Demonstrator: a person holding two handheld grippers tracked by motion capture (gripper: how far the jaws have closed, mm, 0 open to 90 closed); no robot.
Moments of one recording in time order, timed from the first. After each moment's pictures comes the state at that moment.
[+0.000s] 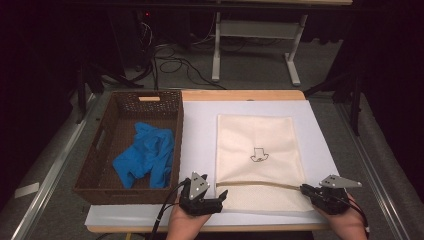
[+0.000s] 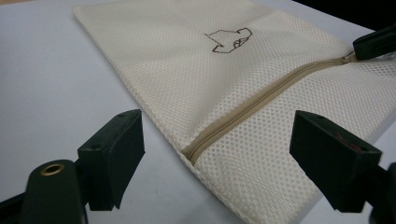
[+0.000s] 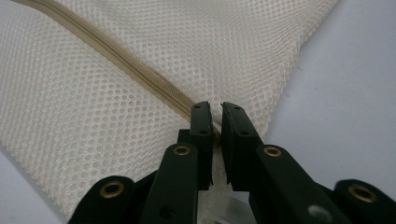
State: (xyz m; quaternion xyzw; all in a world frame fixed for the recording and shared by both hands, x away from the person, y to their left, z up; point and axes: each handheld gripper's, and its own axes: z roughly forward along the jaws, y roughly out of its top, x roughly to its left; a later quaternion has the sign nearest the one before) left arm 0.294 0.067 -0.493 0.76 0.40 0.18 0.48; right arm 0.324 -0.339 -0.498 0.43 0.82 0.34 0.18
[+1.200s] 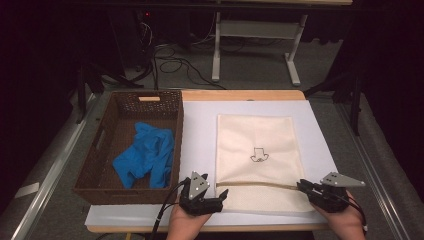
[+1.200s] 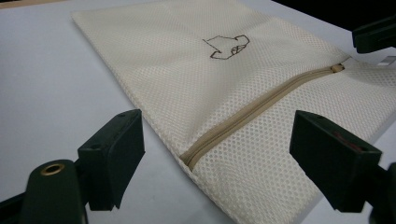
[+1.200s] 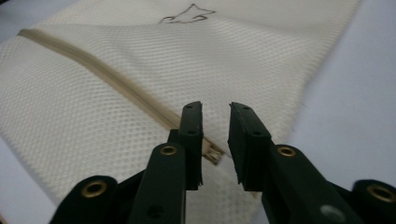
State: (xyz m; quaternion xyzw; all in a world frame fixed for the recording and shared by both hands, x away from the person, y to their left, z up) left arm 0.295 0.067 -0.492 0.75 0.40 0.18 0.49; right arm 0.322 -0.333 -0.484 0.43 0.80 0.39 0.18
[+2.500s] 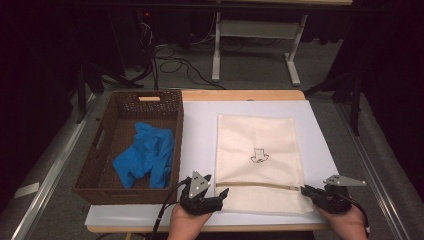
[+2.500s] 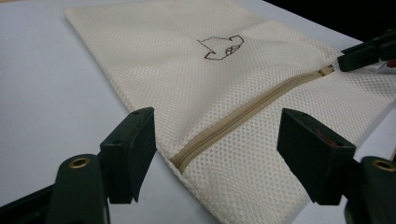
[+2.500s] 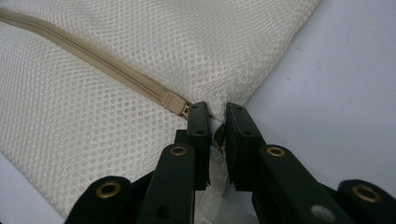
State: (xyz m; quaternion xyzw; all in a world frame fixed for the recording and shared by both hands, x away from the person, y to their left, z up) left arm 0.295 0.066 -0.490 0.76 0.40 0.16 0.49; right arm 0.326 -0.347 -0.504 0.48 0.79 0.36 0.13
